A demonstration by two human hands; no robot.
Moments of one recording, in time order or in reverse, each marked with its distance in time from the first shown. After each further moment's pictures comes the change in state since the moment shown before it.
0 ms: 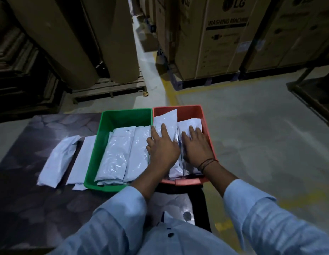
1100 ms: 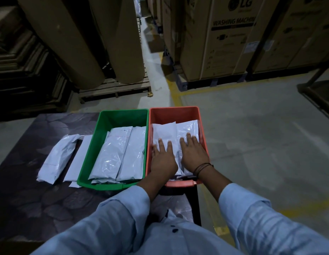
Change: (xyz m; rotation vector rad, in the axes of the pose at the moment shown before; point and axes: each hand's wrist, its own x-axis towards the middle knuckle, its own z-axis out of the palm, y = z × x) left_hand 0.008 -0.019 0.079 0.339 -0.164 0.176; right_hand -0.003 0.020 0.019 0.048 -0.063 -0.100
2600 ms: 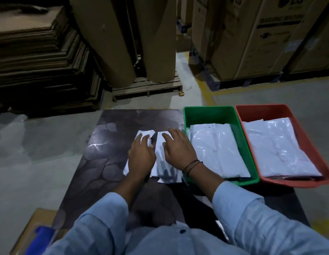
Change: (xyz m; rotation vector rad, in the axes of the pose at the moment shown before) left_hand -0.054 -0.422 -0.093 -0.407 0.465 -0.156; right_hand 0.079 -0.407 -0.020 0.253 0.353 -0.233
